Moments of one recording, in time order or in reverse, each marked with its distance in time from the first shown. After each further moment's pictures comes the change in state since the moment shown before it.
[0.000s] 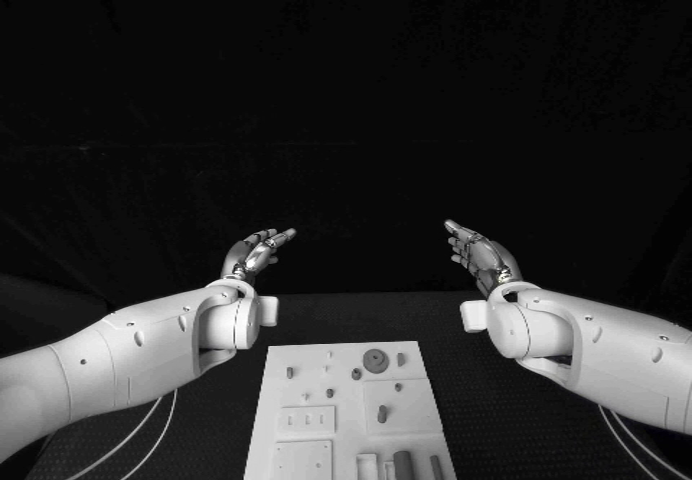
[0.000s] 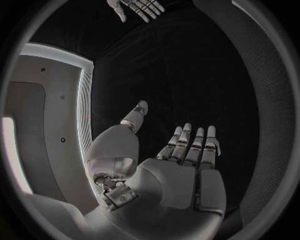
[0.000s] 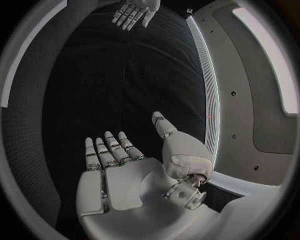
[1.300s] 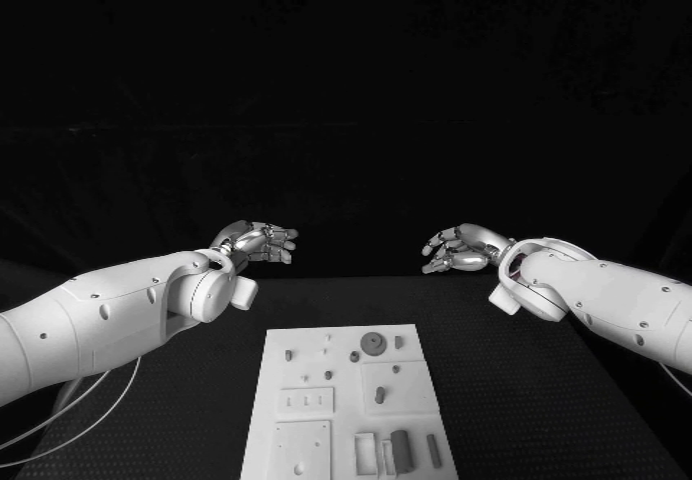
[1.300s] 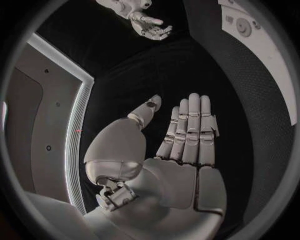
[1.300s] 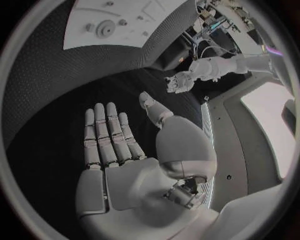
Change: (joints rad) left arm 0.073 -0.101 -0.034 0.041 -0.160 0.338 -0.207; left_hand 0.202 -0.021 0.075 -0.010 0.044 0.484 0.061 0.185 0.073 0.486 -0.020 0.327 0.141 0.736 -0.176 0.352 0.296 0.100 0.656 -0.159 0.151 0.117; right arm 0.074 0.030 -0.015 -0.184 -0.937 0.417 -0.229; right_hand 0.475 -0.165 0.092 -0.076 0.000 0.436 0.040 0.244 0.220 0.675 -0.071 0.278 0.167 0.715 -0.103 0.443 0.398 0.187 0.583 -0.041 0.311 0.637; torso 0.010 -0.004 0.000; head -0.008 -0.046
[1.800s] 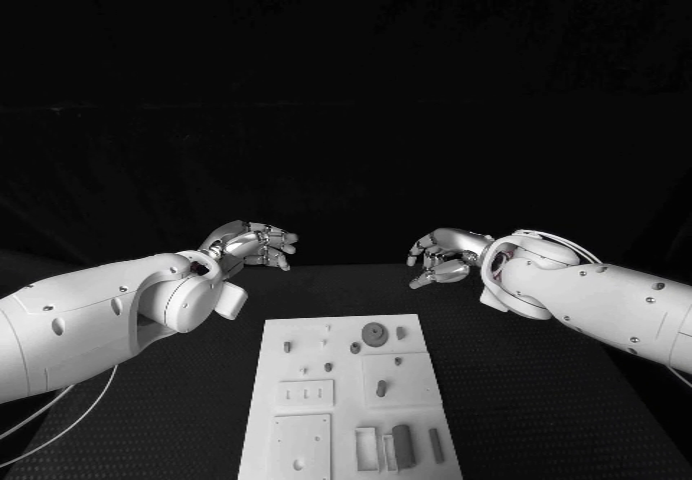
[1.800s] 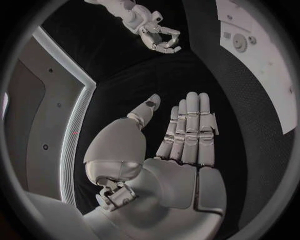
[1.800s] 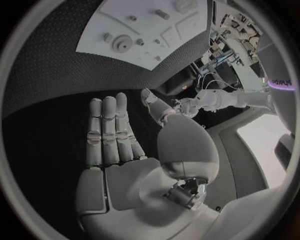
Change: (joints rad) left arm 0.026 -0.098 0.000 0.159 -0.043 0.044 -0.007; left_hand 0.006 -0.006 -0.034 0.001 -0.006 0.004 -0.004 -0.007 -0.016 -0.016 0.006 0.006 0.015 0.041 -0.023 0.062 0.046 -0.016 0.068 -0.036 0.012 0.004; right arm 0.018 -0.007 0.000 0.116 -0.312 -0.013 -0.074; right_hand -0.007 -0.056 0.007 0.010 0.004 0.081 0.008 -0.067 0.015 0.148 -0.078 0.237 0.355 0.246 -0.156 0.291 0.226 0.055 0.334 -0.097 0.280 0.003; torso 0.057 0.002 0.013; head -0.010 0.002
